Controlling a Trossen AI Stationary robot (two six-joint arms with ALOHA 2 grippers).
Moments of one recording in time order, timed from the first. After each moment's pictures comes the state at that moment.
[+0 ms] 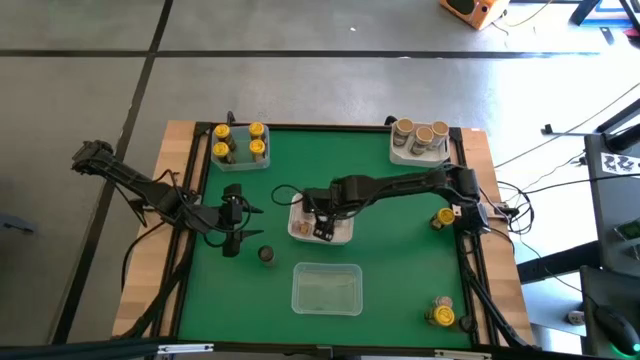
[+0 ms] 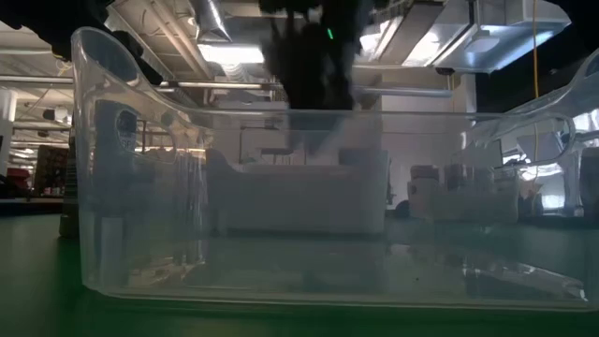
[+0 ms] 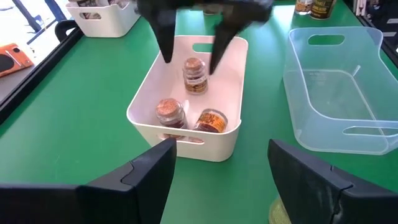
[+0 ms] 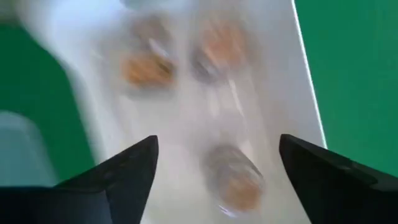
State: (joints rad) left arm -0.45 0.77 0.50 -0.31 -0.52 -0.25; right arm 0.05 2.06 1.75 -0.95 0.11 0.36
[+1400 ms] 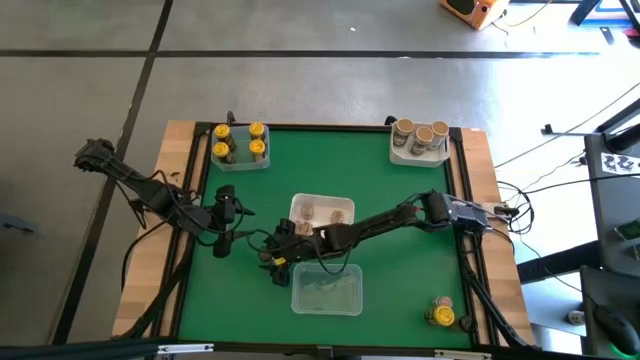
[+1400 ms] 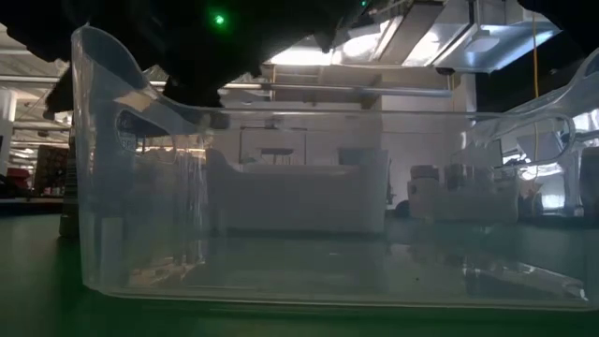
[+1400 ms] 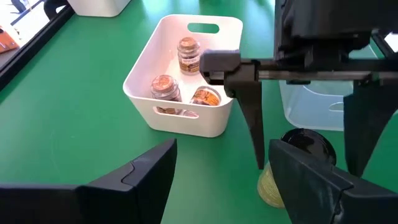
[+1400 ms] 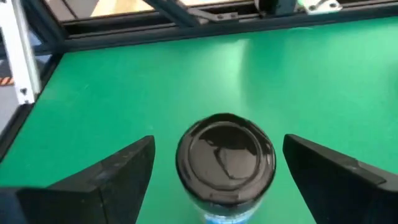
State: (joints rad) left arm -0.50 0.68 0.50 -0.47 -0.52 -0.34; right arm 0.24 2.34 1.82 -0.01 0.17 0.23
